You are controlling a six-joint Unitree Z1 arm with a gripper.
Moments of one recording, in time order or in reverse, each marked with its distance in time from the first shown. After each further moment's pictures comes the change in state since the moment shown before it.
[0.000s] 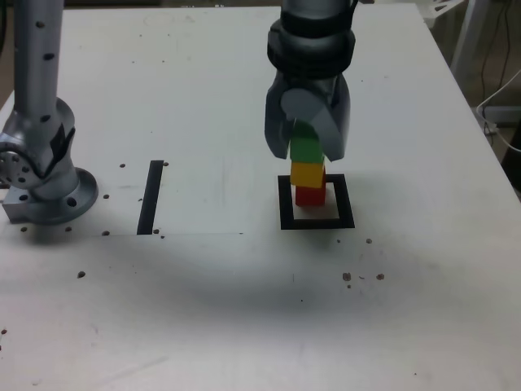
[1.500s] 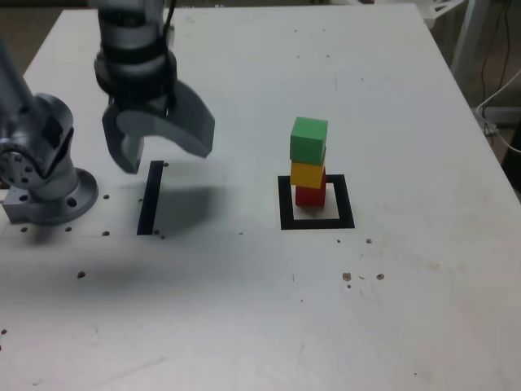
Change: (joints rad) arm 0.051 -0.482 0.784 -0.235 -0.027 -0.163
